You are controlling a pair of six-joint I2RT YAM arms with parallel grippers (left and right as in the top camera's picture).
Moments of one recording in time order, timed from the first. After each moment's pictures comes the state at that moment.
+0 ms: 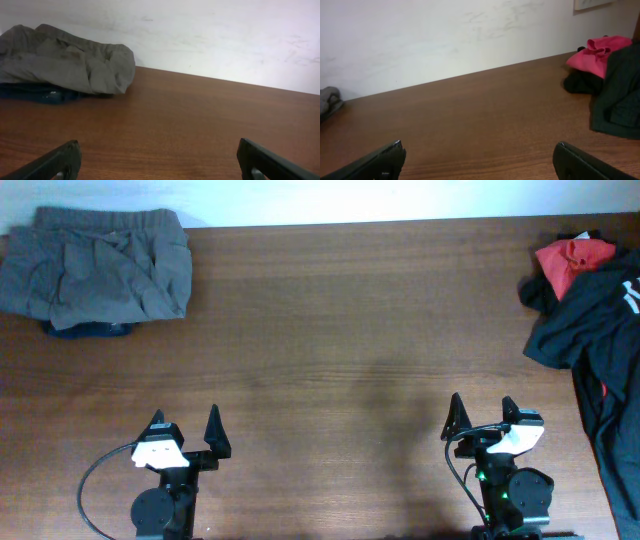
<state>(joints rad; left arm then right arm) 0.00 0.01 0.02 -0.08 0.00 -0.18 -0.01 0.01 0.01 -0.07 0.00 0.22</state>
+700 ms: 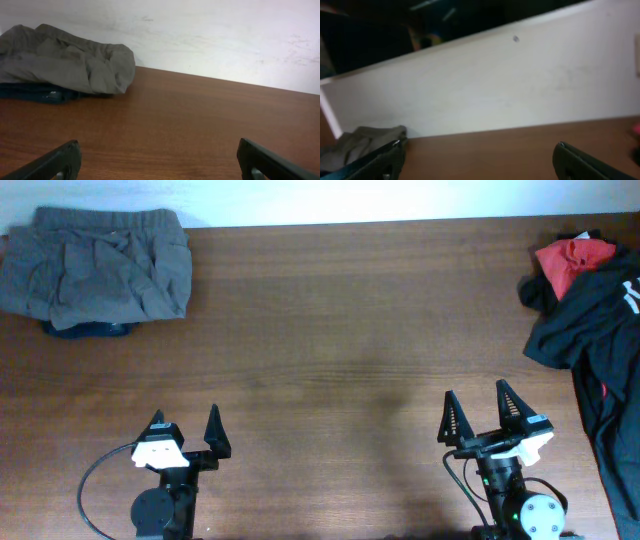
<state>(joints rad) 0.00 0.01 0.02 -0.08 0.00 -0.18 -0.01 0.01 0.01 0.25 -0.21 0.29</state>
